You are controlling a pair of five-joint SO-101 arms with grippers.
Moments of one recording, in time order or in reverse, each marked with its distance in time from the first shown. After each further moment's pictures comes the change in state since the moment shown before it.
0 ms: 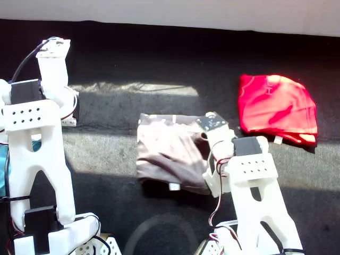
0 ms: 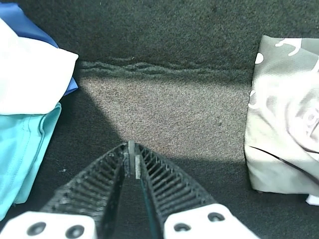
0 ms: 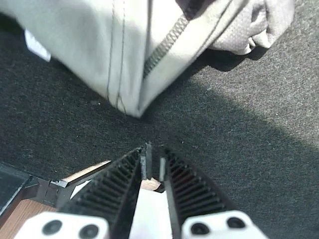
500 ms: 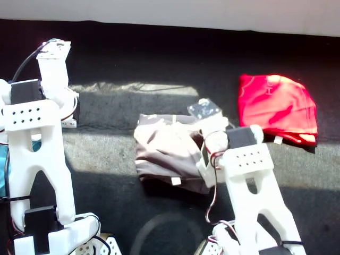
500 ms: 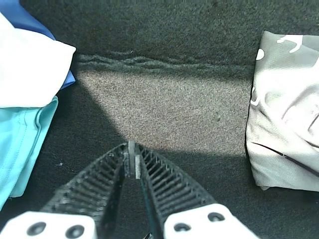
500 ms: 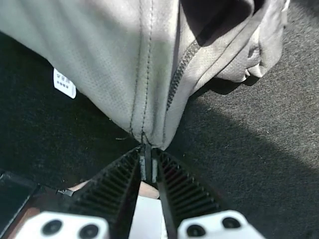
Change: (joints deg) left arm 0.0 0.0 0.0 1.1 1.3; right arm -5.4 2.5 -6.4 0.2 -3.3
